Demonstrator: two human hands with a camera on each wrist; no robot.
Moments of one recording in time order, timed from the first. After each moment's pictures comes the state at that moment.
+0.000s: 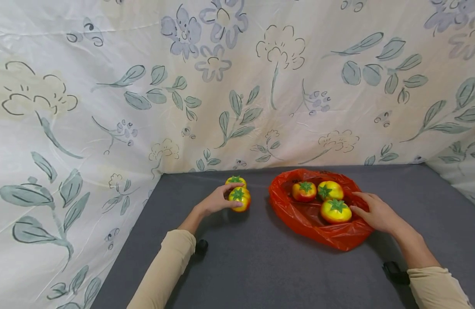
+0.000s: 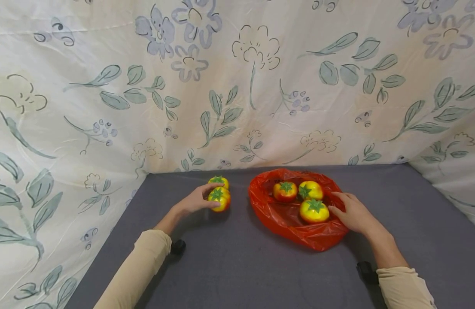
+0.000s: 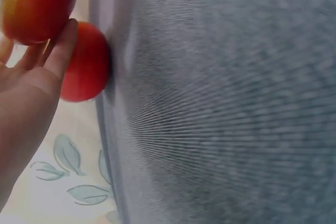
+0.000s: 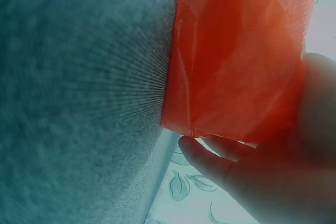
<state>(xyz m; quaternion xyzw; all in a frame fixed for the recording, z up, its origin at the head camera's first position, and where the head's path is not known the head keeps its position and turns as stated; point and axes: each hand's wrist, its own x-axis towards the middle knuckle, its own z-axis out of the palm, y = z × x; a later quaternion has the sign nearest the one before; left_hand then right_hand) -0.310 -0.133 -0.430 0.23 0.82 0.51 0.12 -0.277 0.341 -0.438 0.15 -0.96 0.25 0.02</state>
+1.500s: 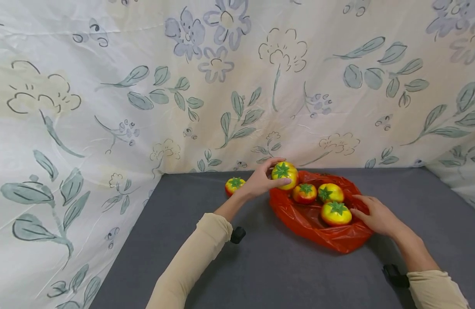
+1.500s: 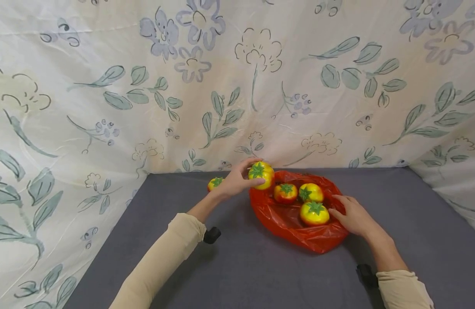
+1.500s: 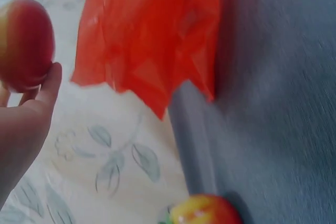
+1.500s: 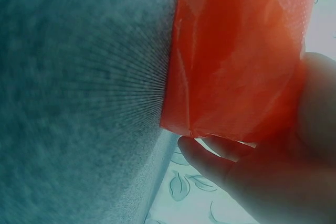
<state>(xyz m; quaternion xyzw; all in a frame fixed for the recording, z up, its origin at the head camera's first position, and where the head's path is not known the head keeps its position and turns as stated) -0.306 -0.008 -0.359 0.27 0.77 0.58 0.05 -0.275 0.341 -0.438 0.16 -0.96 0.24 0.02</state>
